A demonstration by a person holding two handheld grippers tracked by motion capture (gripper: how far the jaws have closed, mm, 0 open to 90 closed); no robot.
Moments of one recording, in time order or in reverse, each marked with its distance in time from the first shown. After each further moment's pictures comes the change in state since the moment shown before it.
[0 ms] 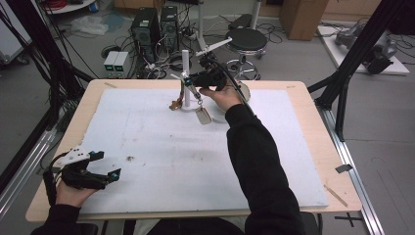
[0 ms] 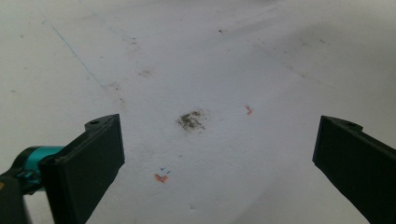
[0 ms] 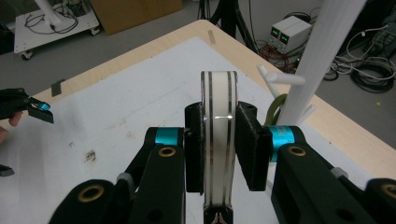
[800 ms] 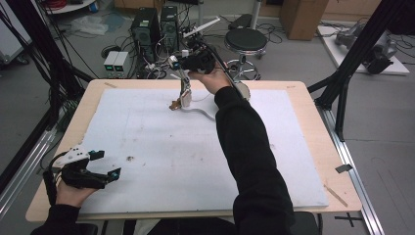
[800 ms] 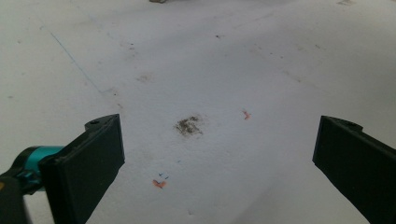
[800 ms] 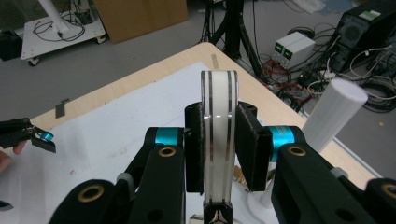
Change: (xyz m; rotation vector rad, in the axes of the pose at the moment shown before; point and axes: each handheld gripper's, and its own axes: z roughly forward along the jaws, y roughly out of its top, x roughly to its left) left arm 0.001 0.001 0.000 -0.015 -0.012 -0.004; right arm -0.004 0.049 0.014 -0.023 0.021 -0.027
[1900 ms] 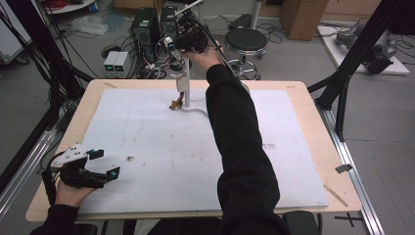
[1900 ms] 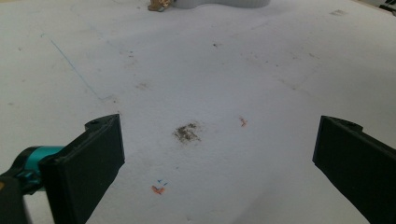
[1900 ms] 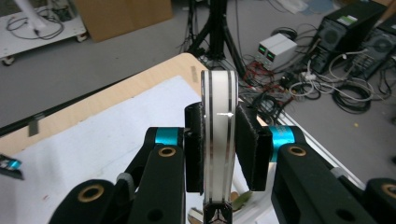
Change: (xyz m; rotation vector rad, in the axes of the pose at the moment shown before) left arm 0.002 0.001 -0.002 -0.025 -0.012 -0.003; right arm -0.022 0.050 0.013 0.035 -0.070 -0.003
